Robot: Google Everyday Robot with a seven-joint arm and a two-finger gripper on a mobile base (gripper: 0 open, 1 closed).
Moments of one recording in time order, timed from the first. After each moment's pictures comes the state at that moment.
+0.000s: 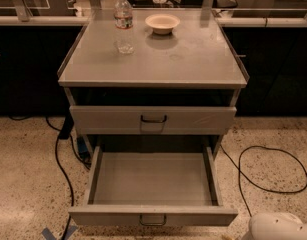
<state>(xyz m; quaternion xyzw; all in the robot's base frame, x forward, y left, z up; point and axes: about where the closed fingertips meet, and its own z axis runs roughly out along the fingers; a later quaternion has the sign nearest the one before) 0.259 -0.253 0.392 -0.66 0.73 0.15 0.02</state>
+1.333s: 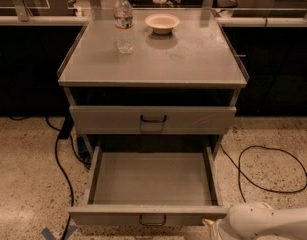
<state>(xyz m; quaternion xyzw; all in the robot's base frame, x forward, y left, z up) 0.324 -0.192 0.367 -0.66 0.73 0.14 0.09</state>
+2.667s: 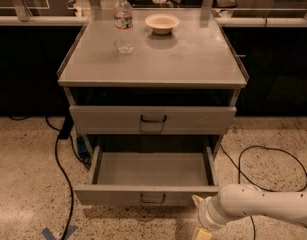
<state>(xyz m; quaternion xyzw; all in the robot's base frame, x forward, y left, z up) 0.401 -0.152 0.393 -0.62 0.76 0.14 0.16</state>
